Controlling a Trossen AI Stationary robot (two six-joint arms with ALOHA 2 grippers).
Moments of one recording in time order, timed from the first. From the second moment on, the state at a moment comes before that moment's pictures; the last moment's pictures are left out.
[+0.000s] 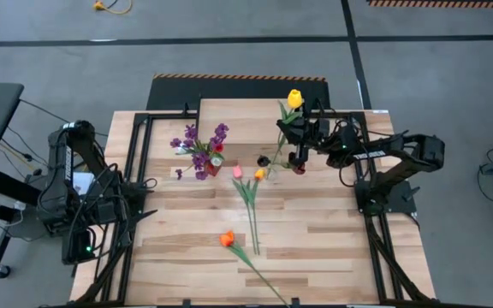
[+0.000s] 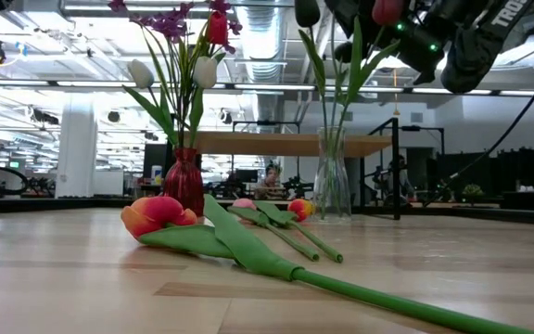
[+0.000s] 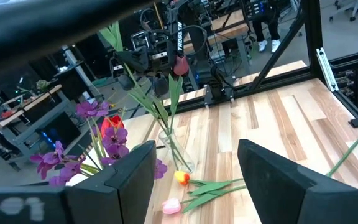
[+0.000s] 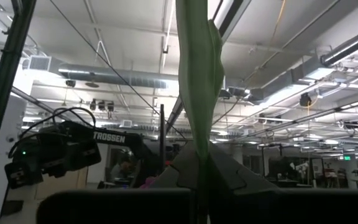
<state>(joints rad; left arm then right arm) -1.30 1.12 1.21 -1.57 -1.42 -1.13 -0.36 1.48 0.57 1.55 -0.24 0.05</state>
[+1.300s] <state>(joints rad) -1.29 1.12 1.21 -1.57 -1.42 -1.14 -0.33 1.50 0.63 1.48 -0.34 0.00</state>
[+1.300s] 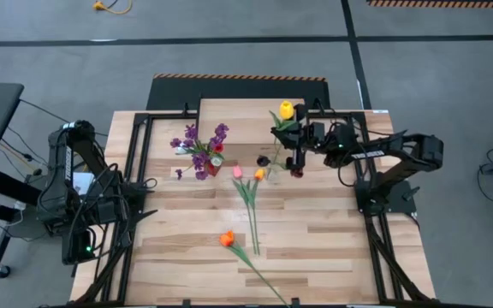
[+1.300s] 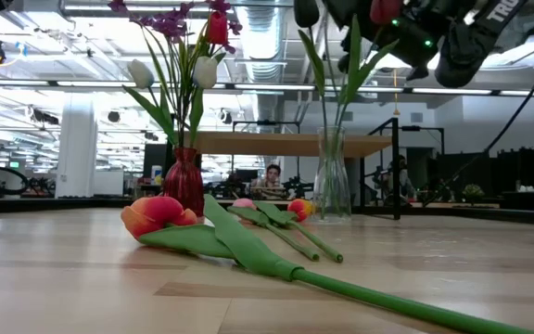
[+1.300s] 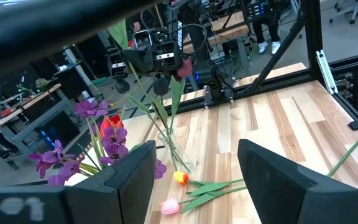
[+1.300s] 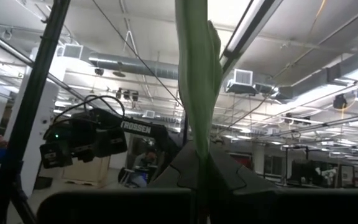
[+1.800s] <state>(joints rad) -1.30 1.12 1.21 -1.57 -1.42 -1.15 -0.33 1.57 0.66 1.48 -0.34 0.06</state>
